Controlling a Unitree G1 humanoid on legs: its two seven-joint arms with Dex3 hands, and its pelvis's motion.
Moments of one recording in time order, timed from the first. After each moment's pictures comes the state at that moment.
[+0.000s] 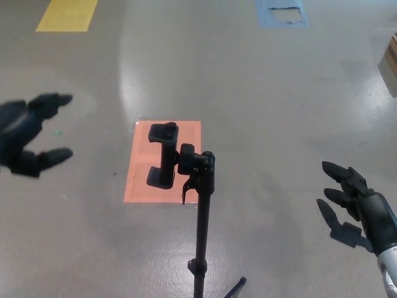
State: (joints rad) left_arm -0.80 0.67 -0.15 1.22 0.76 -0.62 0.07; right_arm -0.40 -0.30 0.00 0.95 -0.15 -0.53 0.01
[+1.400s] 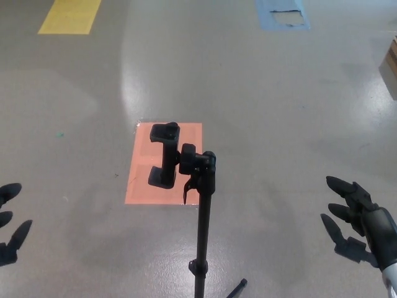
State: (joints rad) left_arm -0.46 0.56 0.31 1.27 0.27 -0.54 -0.28; right_arm -0.34 -0.30 0.00 0.93 -0.15 -0.53 0.01
